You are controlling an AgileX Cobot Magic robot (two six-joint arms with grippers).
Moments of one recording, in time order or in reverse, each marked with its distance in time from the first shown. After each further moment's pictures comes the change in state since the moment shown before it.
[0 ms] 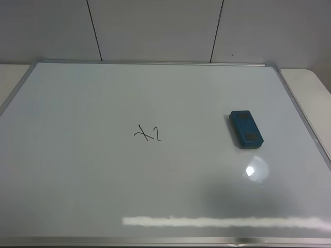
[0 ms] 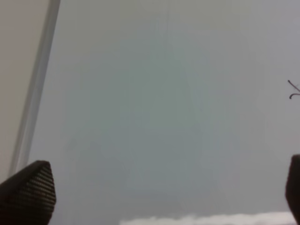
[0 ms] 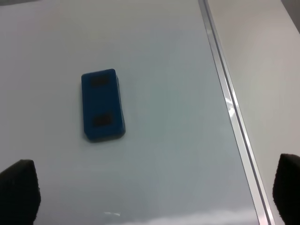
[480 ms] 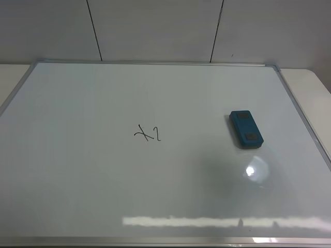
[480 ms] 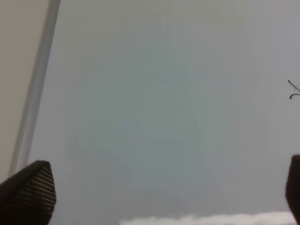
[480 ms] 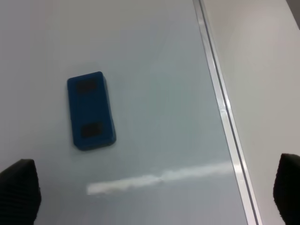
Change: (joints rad) left arm 0.000 0.000 0.000 0.000 0.000 0.000; right arm 0.000 0.433 -0.170 -0.051 -0.066 0.049
